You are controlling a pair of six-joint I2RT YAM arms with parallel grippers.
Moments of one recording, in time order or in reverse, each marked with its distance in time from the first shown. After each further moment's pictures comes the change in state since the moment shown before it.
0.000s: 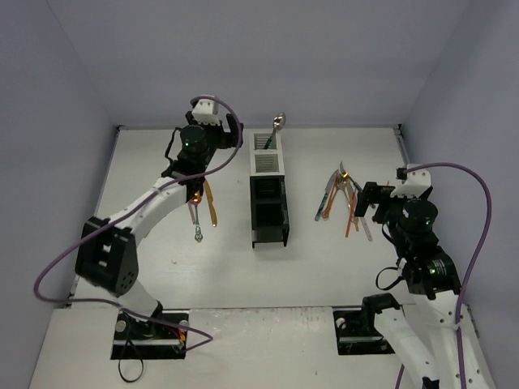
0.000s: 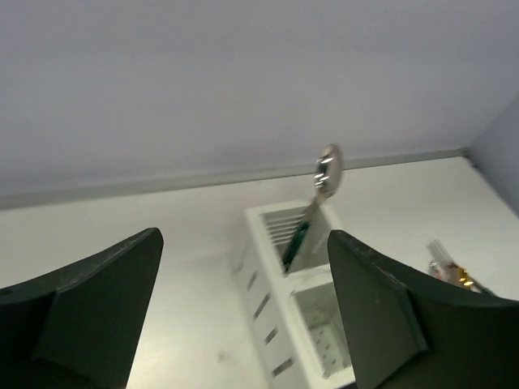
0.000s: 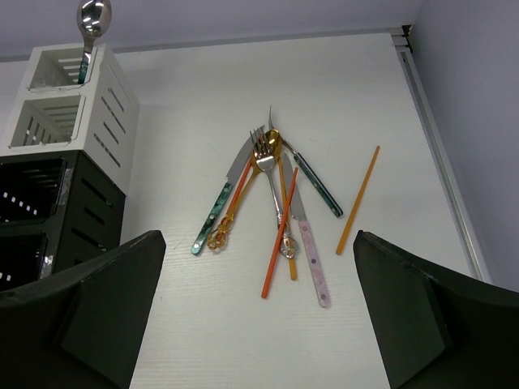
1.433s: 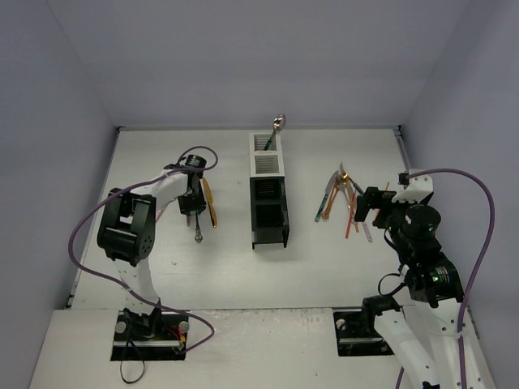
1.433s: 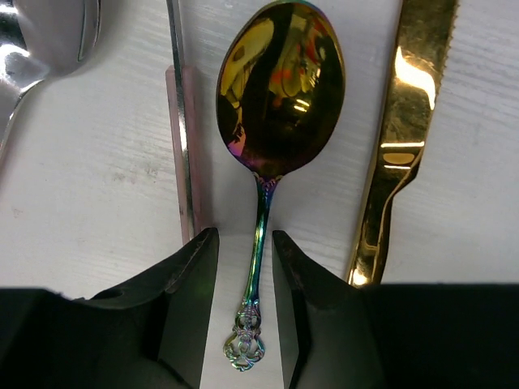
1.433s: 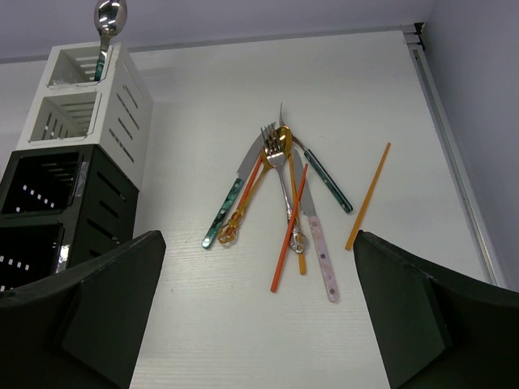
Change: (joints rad) left arm 0.153 0.236 0.042 -1.118 -0.131 -0.327; right arm 0.001 -0.041 0.000 -0.034 -0.028 0.019
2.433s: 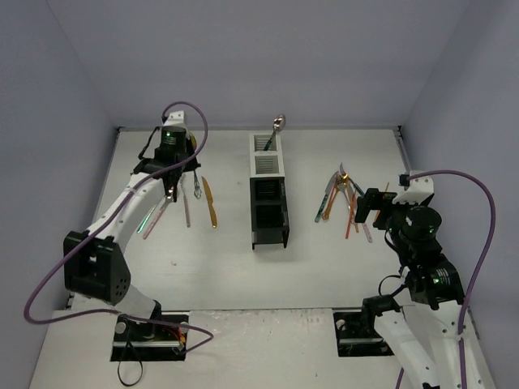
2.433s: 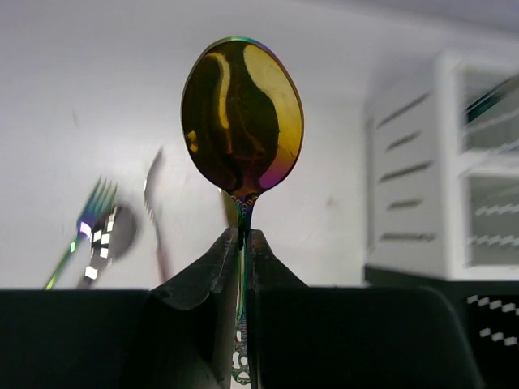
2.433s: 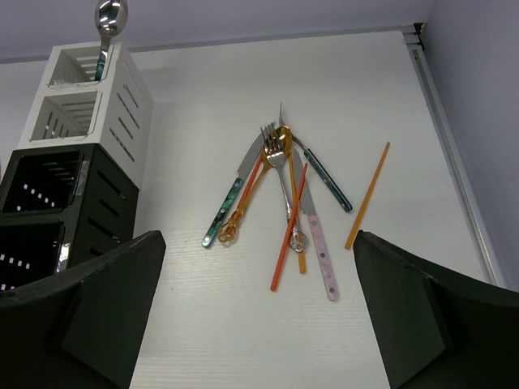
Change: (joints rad) left arm 0.004 -0.350 0.035 0.316 0.021 0.176; right arm 0.000 -0.009 0.000 -0.006 0.000 0.000
